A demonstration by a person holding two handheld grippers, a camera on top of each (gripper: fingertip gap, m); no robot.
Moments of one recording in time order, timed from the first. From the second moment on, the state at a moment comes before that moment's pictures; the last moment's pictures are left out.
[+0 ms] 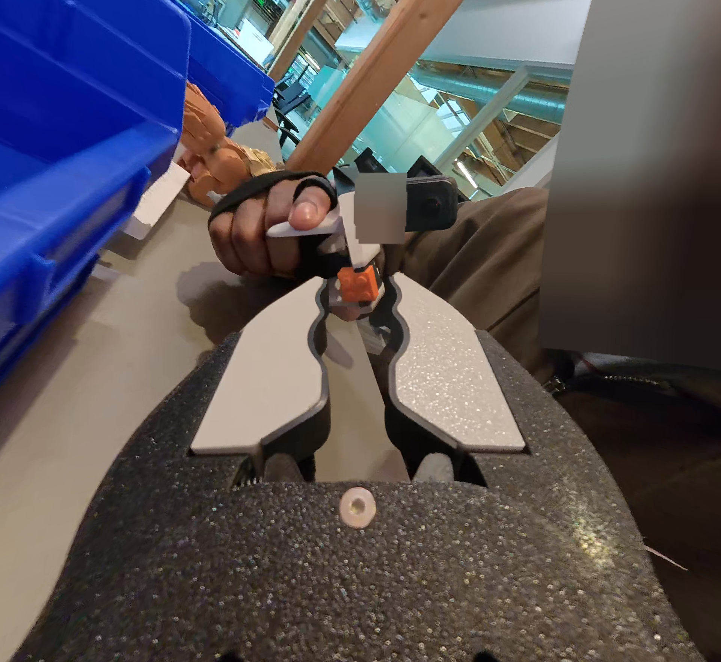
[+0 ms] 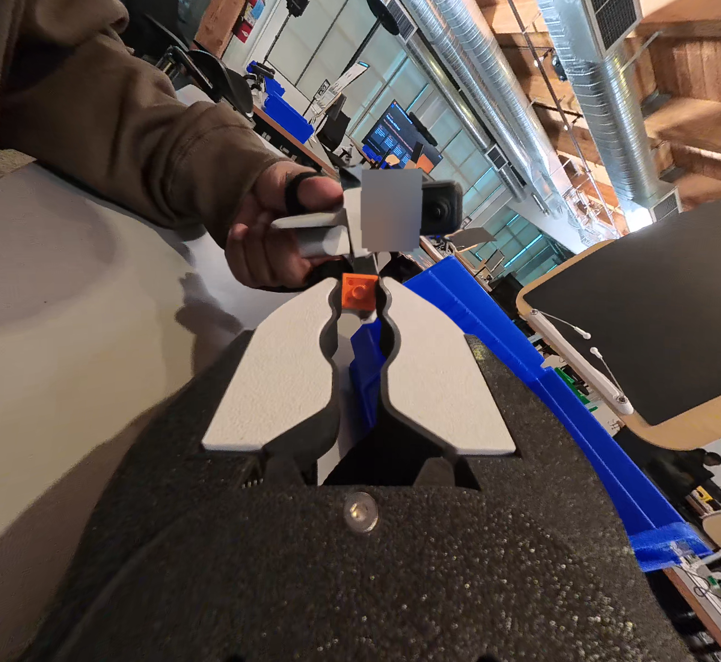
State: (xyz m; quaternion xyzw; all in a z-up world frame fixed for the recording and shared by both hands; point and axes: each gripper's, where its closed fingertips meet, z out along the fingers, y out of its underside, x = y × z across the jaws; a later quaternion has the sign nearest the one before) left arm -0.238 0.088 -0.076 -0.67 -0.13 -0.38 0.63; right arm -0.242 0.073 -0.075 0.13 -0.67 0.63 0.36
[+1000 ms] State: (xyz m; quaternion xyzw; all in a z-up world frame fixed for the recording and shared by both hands) left arm -0.230 0.090 -0.070 -0.61 -0.13 -0.46 0.64; right arm -0.236 0.073 -0.068 0.14 -0.66 0.65 0.35
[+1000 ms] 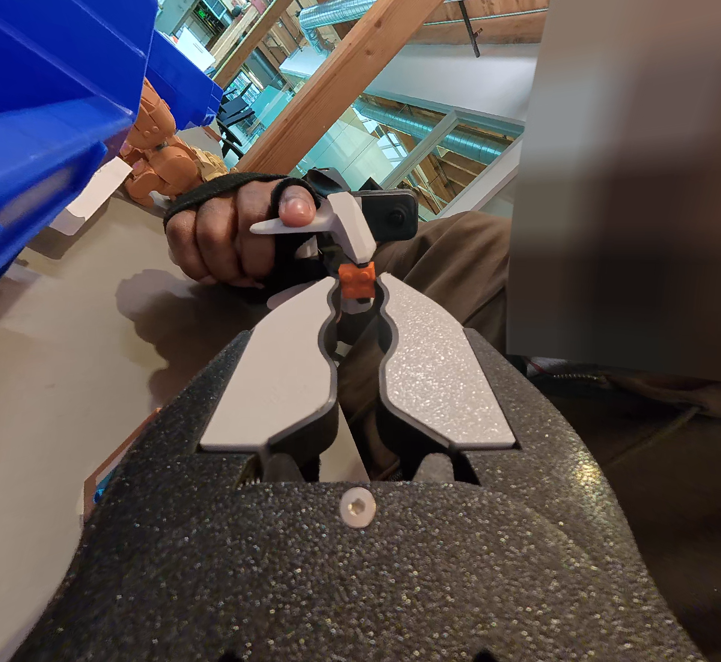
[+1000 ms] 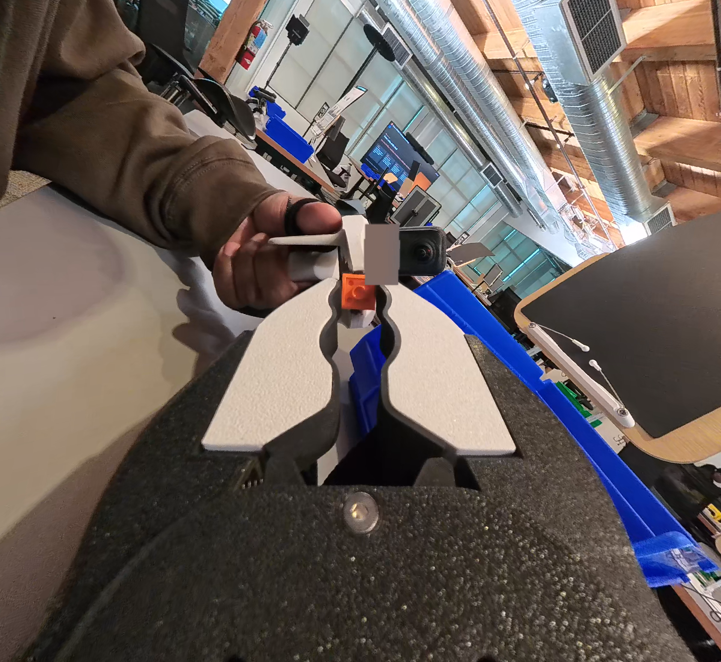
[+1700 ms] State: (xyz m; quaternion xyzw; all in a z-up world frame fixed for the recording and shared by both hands) left arm -0.211 0.096 -0.075 -0.63 -0.09 -0.47 0.62; right arm -0.229 0.068 -0.073 0.16 -0.66 0.63 0.37
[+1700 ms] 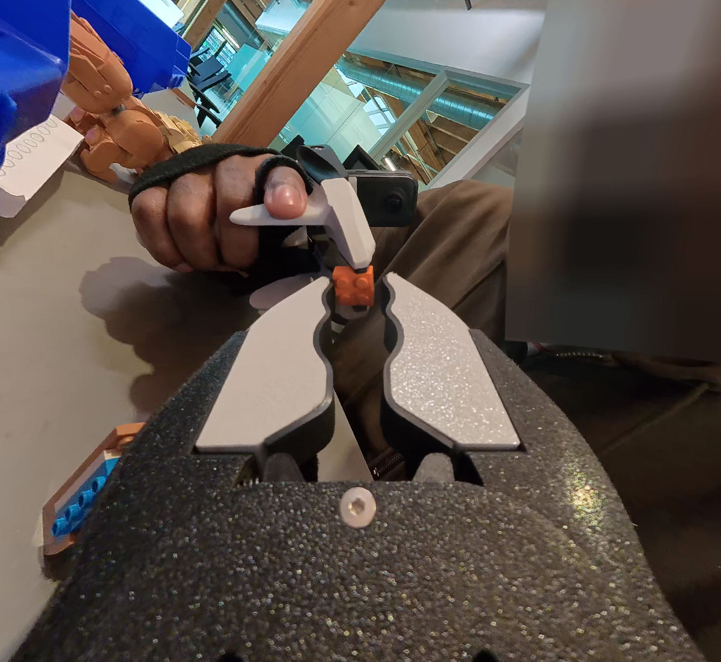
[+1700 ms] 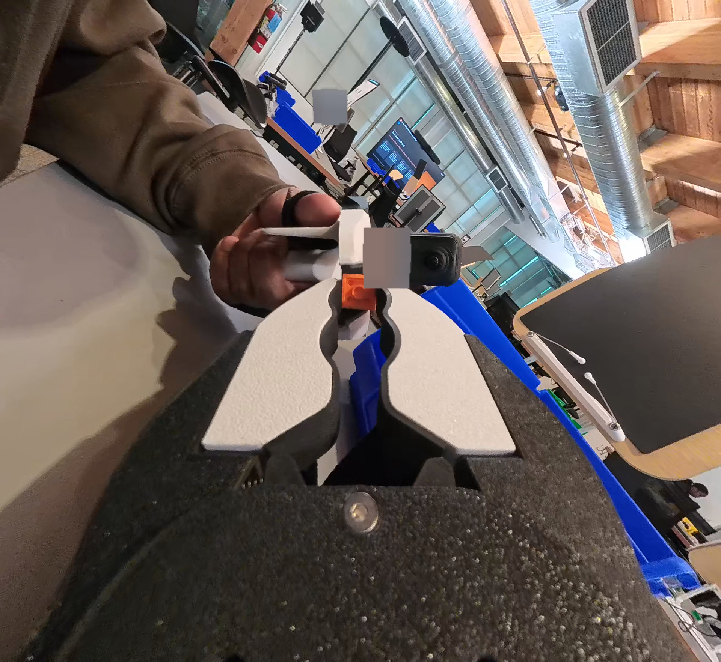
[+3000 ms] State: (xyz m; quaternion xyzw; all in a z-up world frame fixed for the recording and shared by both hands) left arm -0.238 0.073 -0.084 -0.67 -0.11 -0.39 0.62; right arm -0.234 0.097 -0.065 0.17 -0.70 0.61 0.33
